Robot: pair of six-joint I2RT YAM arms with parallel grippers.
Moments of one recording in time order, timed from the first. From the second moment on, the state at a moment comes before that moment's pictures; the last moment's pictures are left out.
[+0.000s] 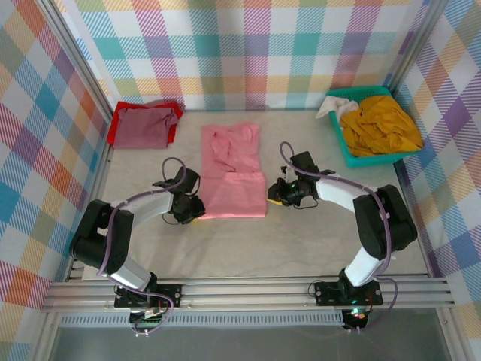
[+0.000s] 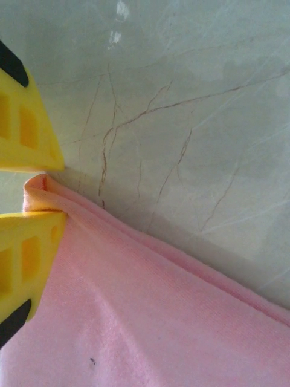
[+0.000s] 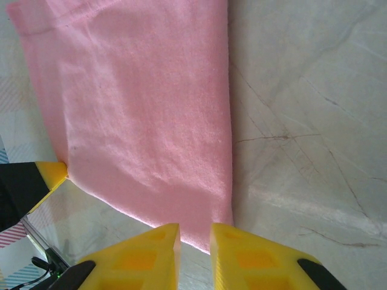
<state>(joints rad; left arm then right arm) -0.39 1.56 0.80 -0.53 0.11 -0.83 0.41 1.66 0.92 -0.33 -0.54 0.65</state>
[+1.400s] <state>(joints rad) -0.41 1.44 0.70 -0.37 0.11 -0.84 0.50 1.70 0.86 -0.32 -0.58 0.75</state>
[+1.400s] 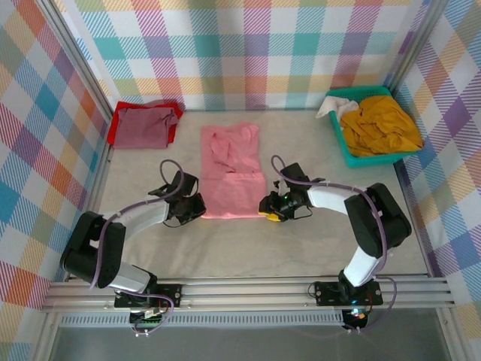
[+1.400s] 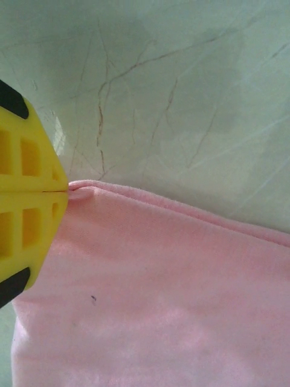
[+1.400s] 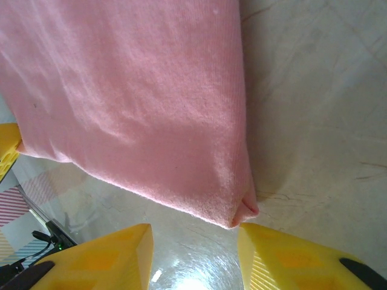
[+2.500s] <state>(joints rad) -0.41 1.43 0.67 -0.34 0.11 -0.86 0.52 1.78 0.95 -0.39 -0.55 0.86</state>
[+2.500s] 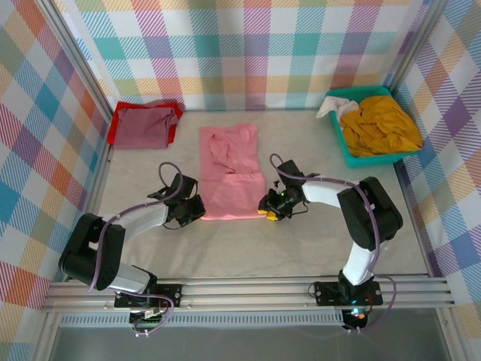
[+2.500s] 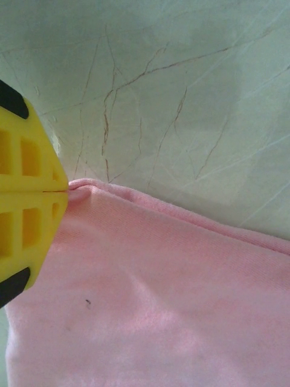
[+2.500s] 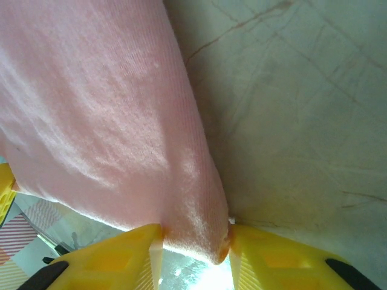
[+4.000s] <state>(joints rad) -0.64 0.90 0.55 -0.65 0.12 -0.89 0.65 1.17 0.64 -0.47 -0.44 0.79</state>
